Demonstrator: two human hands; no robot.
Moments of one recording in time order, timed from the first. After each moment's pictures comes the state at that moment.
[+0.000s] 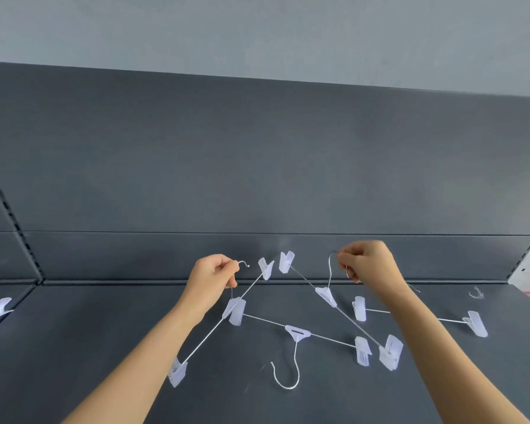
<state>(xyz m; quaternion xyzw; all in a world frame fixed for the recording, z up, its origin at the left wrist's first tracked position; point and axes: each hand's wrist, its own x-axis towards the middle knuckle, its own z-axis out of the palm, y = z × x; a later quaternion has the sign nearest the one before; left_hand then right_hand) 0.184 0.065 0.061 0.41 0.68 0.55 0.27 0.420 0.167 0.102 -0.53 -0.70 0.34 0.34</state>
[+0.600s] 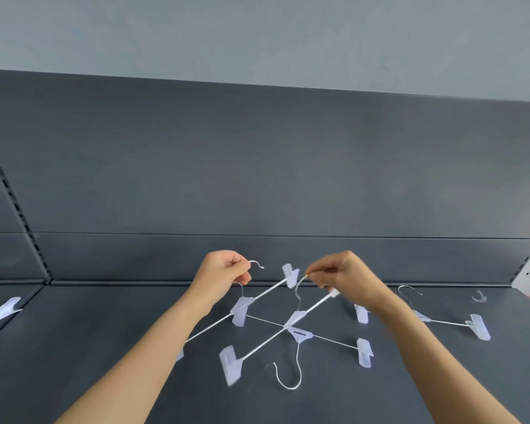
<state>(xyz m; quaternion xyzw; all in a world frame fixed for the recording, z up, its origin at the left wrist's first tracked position) 0.189 0.063 0.077 0.45 0.65 0.53 0.31 0.402 0.142 0.105 -0.39 -0.80 0.40 0.22</state>
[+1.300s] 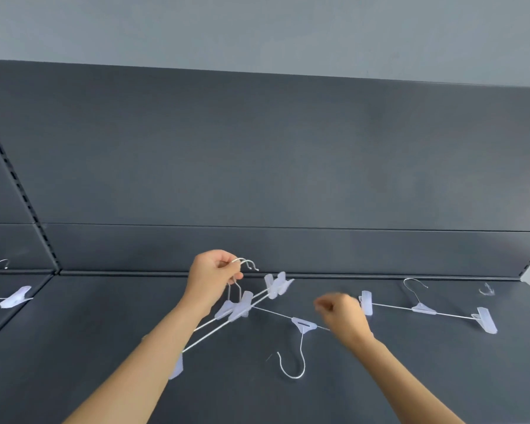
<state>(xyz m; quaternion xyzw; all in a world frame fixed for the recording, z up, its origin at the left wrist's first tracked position) 0.180 0.055 0.056 0.39 0.68 0.56 0.26 0.400 0.146 -0.007 -0.53 -0.78 0.27 0.19</state>
